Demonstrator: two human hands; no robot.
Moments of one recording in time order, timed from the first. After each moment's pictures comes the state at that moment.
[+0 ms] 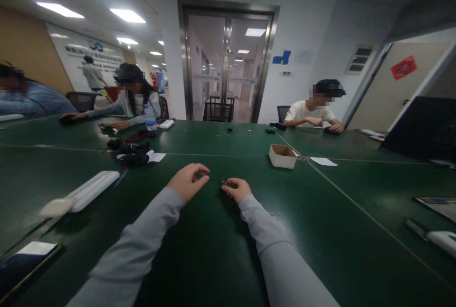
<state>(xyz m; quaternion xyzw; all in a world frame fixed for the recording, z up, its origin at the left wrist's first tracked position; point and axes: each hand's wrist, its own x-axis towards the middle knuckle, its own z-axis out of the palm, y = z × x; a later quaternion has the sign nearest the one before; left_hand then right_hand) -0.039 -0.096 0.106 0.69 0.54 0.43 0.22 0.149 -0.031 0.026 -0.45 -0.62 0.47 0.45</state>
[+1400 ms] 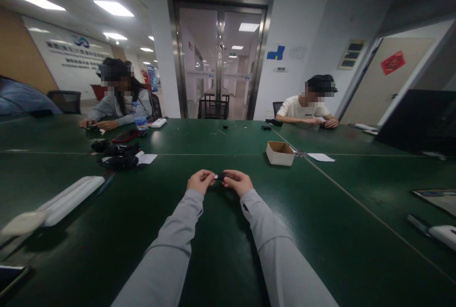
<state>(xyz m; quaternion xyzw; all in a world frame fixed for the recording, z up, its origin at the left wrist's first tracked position) -0.003 -0.003 -0.002 0.49 0.46 0.61 0.42 0.158 0.017 -0.002 -0.34 -0.52 0.58 0.52</state>
